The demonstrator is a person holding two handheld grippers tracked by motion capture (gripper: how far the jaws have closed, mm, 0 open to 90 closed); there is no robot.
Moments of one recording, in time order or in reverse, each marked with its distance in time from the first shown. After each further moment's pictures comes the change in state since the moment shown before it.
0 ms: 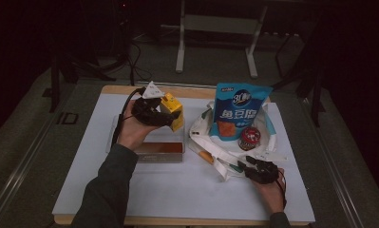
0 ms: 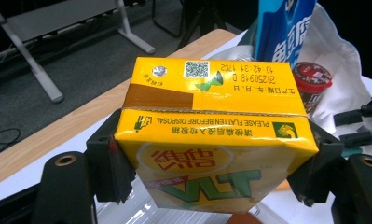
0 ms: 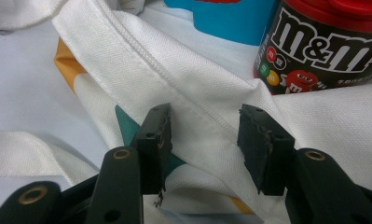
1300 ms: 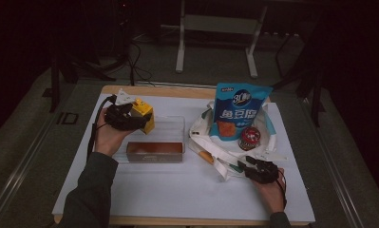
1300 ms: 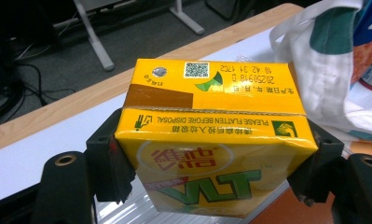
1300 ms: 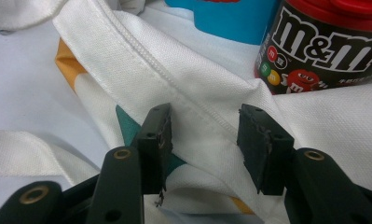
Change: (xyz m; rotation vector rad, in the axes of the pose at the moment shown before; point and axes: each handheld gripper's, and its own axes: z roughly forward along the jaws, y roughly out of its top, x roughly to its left) left arm 0.043 -0.053 -0.025 0.054 0.187 -0.096; right arm 0.000 0.000 0.000 0.003 0.005 0.003
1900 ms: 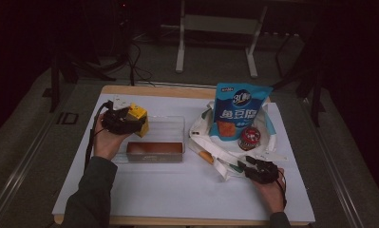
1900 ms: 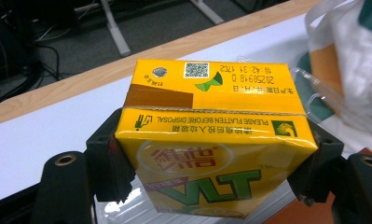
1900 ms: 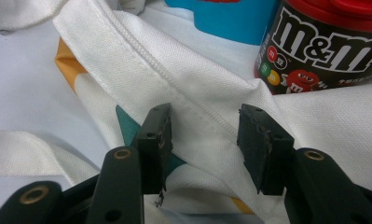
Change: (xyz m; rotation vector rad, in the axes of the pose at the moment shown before) left arm 0.010 -0.024 0.010 0.032 0.075 -0.053; right arm 0.000 0.000 0.000 -0.001 -0.001 -0.001
